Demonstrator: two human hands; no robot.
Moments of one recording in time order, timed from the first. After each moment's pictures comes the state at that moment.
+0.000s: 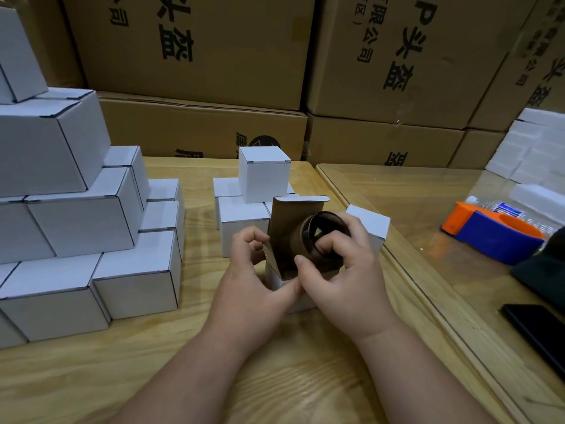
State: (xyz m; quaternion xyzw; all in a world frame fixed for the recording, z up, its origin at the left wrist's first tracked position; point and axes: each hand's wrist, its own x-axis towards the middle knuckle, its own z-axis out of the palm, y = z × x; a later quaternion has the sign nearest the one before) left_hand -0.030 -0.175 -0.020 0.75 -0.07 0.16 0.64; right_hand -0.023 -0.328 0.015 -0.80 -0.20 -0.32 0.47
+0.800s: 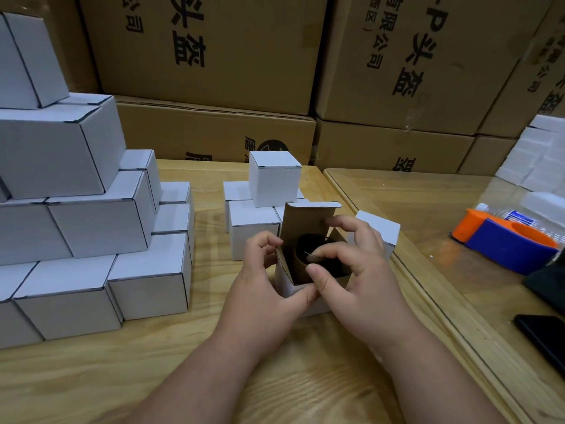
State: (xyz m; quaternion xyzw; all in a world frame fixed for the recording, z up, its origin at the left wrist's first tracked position) left_hand -0.029 -0.172 -0.023 0.76 -0.08 0.15 0.62; right_hand -0.029 -0.337 0.024 -0.86 -0.20 -0.24 0.40
